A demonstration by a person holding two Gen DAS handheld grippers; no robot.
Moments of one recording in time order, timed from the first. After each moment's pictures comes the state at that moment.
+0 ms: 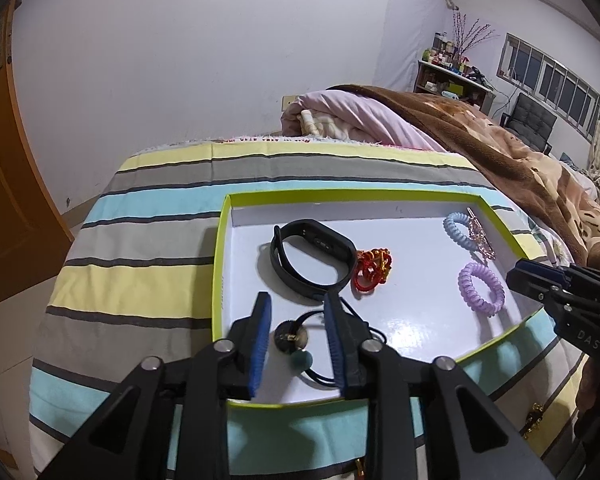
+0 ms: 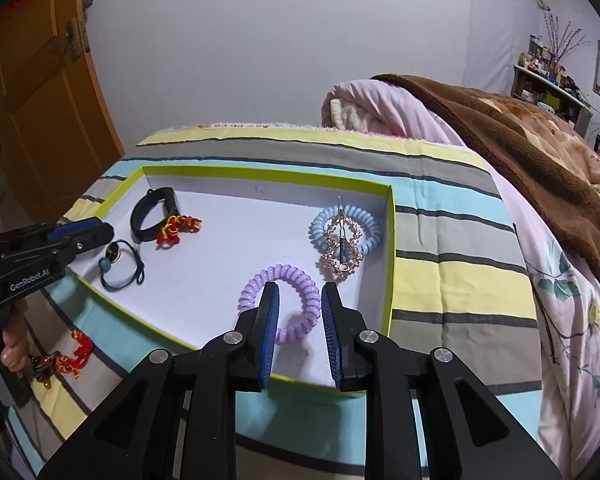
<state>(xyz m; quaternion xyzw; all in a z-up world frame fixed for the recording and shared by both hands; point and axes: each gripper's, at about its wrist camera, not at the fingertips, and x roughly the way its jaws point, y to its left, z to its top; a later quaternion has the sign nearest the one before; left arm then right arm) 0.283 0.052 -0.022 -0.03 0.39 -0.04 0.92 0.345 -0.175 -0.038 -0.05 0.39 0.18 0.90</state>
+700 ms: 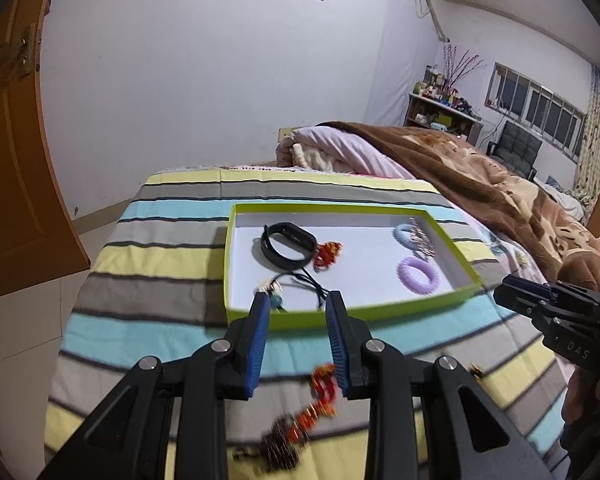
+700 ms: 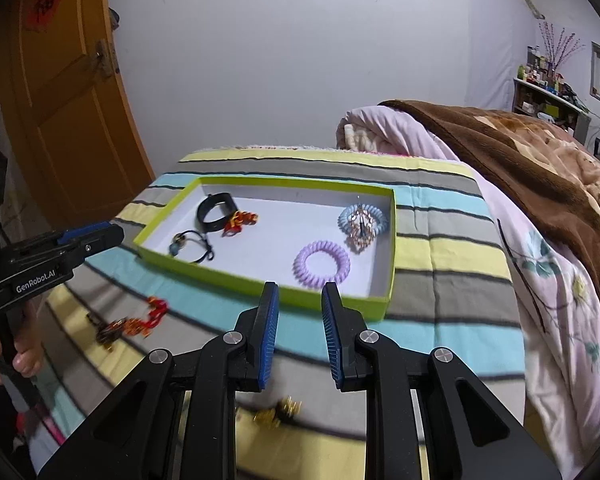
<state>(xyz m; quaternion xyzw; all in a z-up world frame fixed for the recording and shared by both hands) 0.189 0.045 0.022 -0.05 0.34 -0.05 0.94 0.260 -0.187 -0.002 -0.02 0.35 0.21 0.91</state>
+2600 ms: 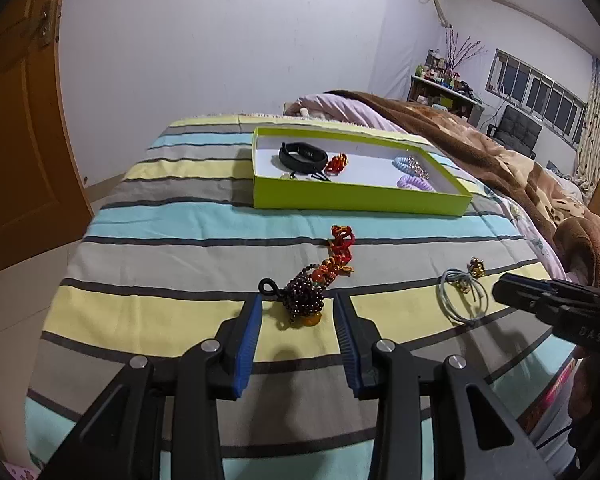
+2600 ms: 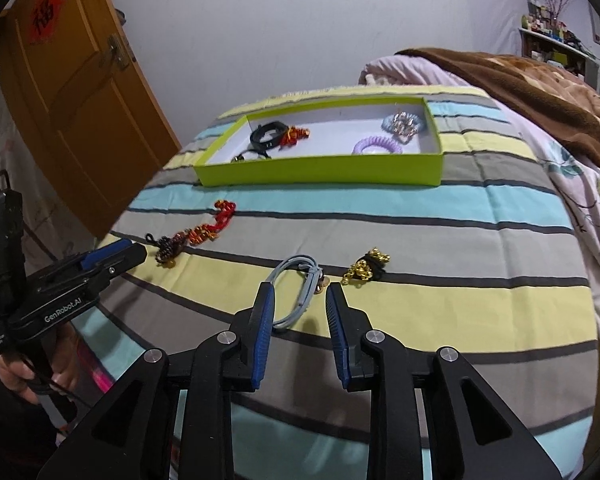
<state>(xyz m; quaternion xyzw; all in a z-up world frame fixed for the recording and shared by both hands) 0.111 0.059 -0.026 -0.06 0.37 -0.04 0.93 0.186 -0.175 -0.049 0.03 0.41 0.24 0.88</state>
